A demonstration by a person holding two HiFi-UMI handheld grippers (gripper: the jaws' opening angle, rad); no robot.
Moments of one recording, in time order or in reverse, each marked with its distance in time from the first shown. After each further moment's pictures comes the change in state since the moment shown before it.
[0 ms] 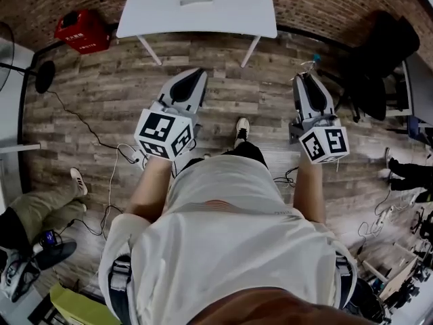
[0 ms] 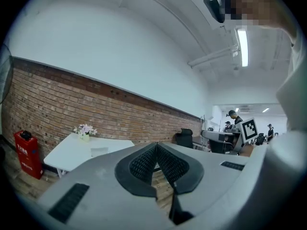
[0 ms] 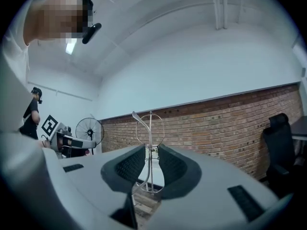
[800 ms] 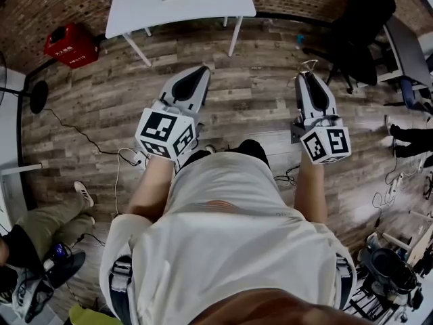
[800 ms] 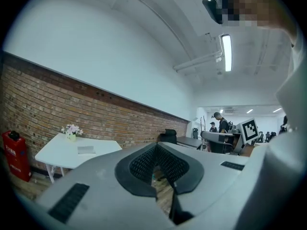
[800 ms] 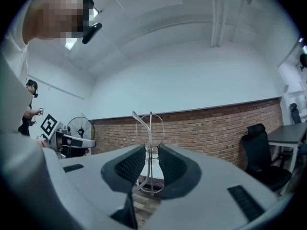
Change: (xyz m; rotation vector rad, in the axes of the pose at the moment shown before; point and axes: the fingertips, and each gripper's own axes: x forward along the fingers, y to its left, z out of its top) left arm -0.073 -0.087 -0.011 0.033 -0.022 -0.159; right arm -0.138 0.052 0.004 -0.028 -0.044 -0.162
